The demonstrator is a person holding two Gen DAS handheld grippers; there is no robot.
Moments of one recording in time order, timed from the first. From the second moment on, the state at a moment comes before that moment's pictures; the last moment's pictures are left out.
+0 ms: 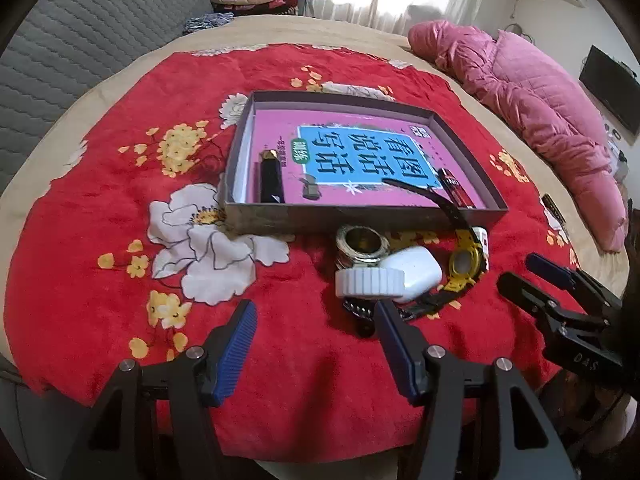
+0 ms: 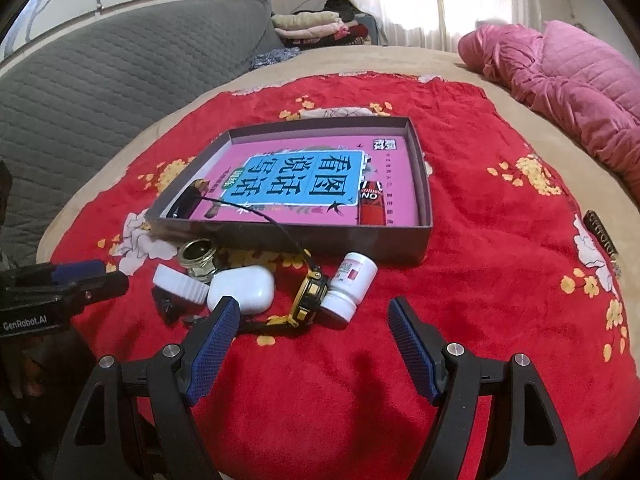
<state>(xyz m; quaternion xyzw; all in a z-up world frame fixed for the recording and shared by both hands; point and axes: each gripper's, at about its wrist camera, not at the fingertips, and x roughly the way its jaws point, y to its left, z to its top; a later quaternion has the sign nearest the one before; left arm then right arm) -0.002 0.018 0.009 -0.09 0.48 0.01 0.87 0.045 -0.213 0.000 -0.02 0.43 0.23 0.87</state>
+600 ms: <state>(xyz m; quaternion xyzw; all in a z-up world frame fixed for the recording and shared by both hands) 0.001 -0.009 -0.018 -0.07 0.52 -0.04 0.85 0.048 -0.206 -0.016 0.00 0.47 0.25 0.85</state>
